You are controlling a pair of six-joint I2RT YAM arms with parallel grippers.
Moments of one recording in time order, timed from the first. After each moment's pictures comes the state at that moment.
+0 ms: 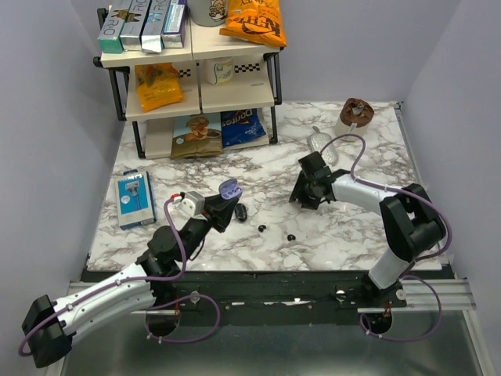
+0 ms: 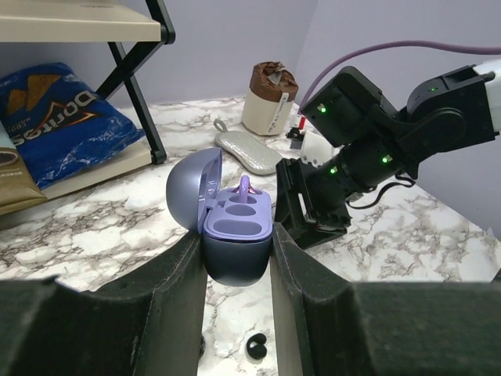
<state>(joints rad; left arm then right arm) -0.93 0.54 0.22 0.56 -0.28 -0.19 0.51 1.67 0.95 -0.36 0.06 0.86</state>
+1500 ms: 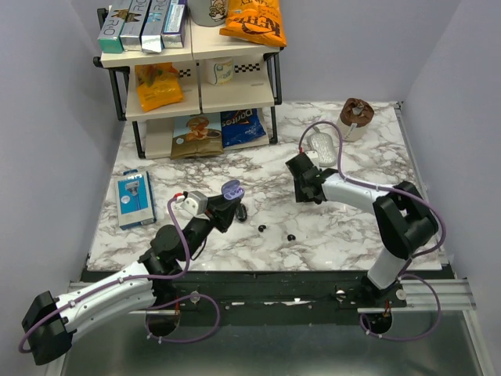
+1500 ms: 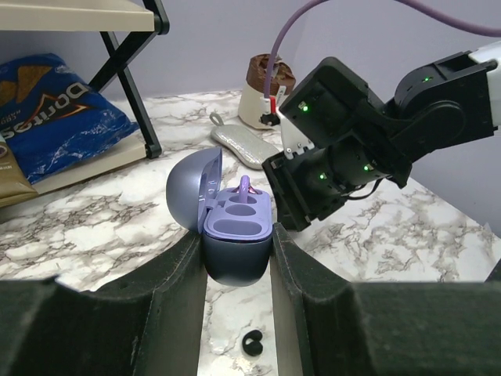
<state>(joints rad) -0.94 0.58 0.22 0.58 -0.28 -0.20 0.61 1.71 1.03 -0.41 0.44 0.41</state>
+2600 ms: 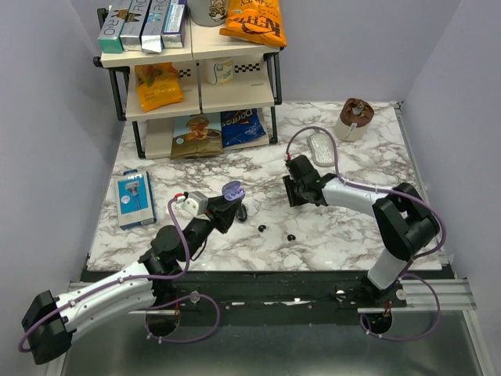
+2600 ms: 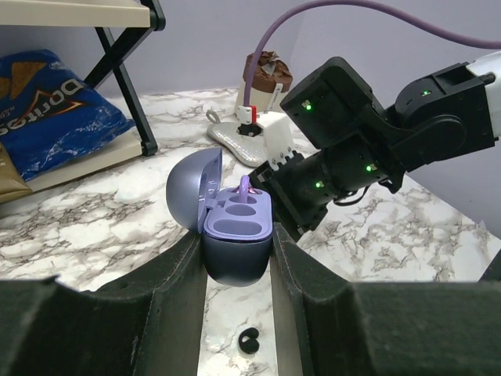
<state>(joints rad) -0.95 0.58 0.21 0.58 -0.28 -0.21 0.61 1.71 0.97 -0.25 0.20 0.24</state>
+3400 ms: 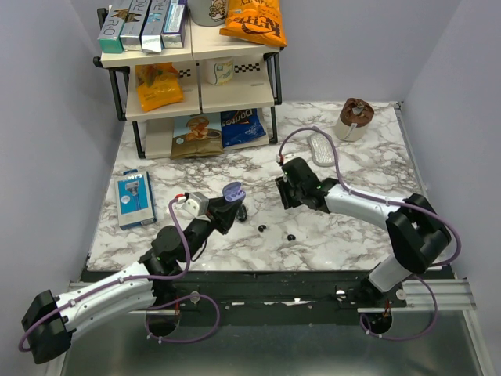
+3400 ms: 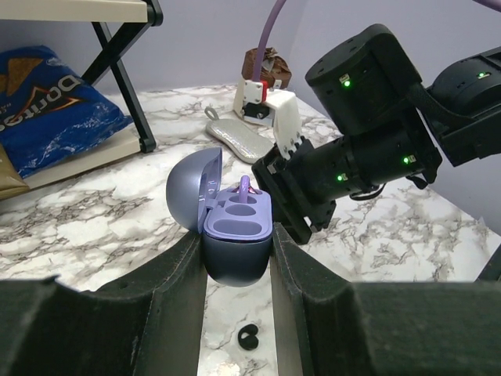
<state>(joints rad) -0.95 0.58 0.21 0.58 -0.28 -0.21 0.70 1.59 0.95 -0.24 0.18 0.20</state>
